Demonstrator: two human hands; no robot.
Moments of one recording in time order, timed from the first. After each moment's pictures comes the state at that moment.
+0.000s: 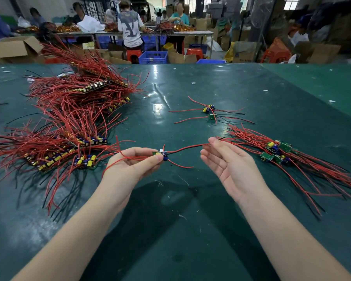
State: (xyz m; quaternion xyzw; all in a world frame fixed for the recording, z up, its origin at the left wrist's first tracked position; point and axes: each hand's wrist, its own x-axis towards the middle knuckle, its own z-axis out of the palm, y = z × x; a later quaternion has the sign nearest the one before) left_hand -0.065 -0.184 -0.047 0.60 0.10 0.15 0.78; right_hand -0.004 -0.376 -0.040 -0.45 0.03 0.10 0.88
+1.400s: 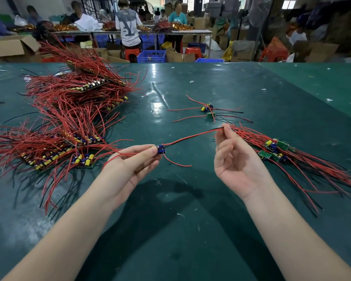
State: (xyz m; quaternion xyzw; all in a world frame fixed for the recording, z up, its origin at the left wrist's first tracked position) left_hand -0.060 -0.179 -0.045 0.52 0.11 0.09 0.84; right_hand -0.002 -0.387 -0.023 -0.22 0.05 0.23 0.95
